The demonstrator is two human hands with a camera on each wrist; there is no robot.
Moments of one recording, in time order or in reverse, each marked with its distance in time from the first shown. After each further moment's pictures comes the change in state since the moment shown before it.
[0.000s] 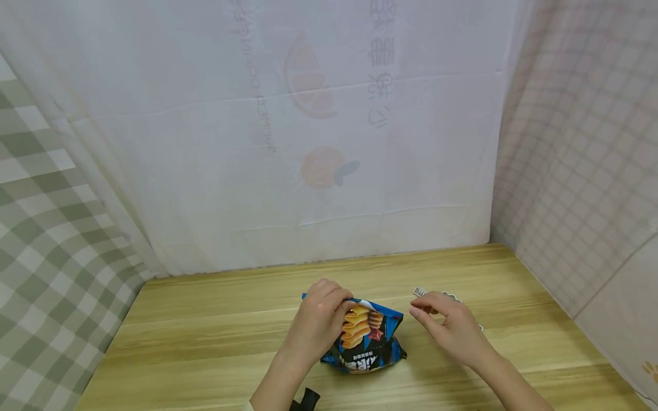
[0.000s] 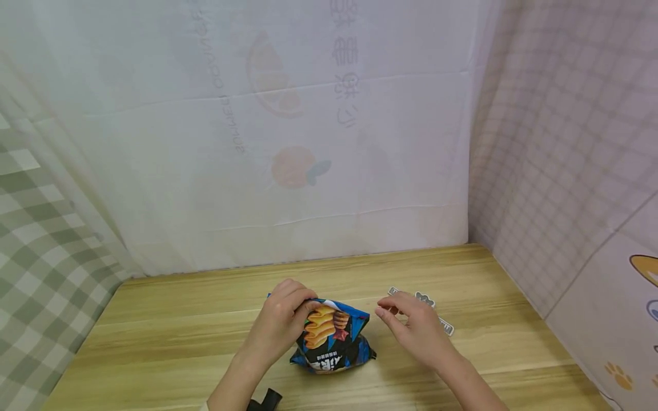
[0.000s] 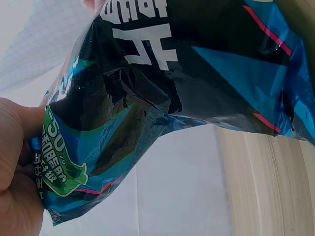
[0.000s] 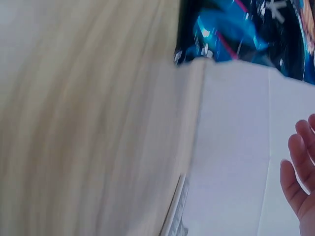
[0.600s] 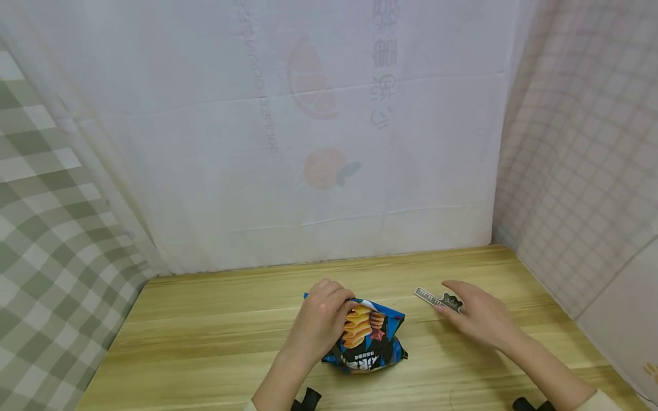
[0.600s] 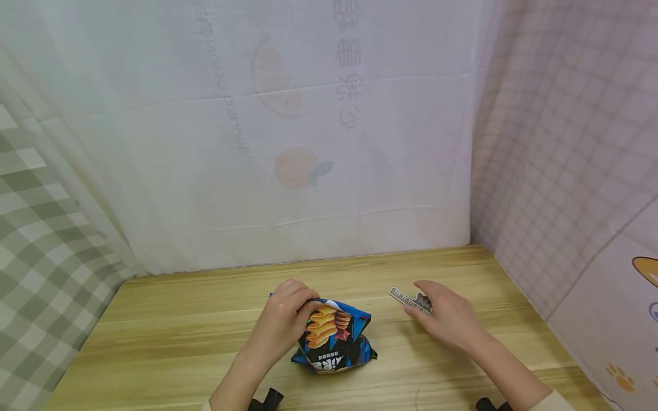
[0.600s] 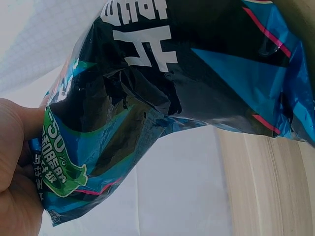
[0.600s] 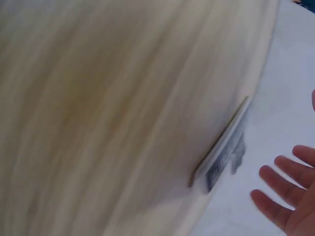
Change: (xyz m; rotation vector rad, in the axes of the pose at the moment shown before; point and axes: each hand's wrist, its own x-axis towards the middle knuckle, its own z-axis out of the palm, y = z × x) left_hand -0.001 0.001 0.000 0.019 -0.002 0.008; right_hand 0.001 0.058 -0.039 -0.338 -0.309 0.205
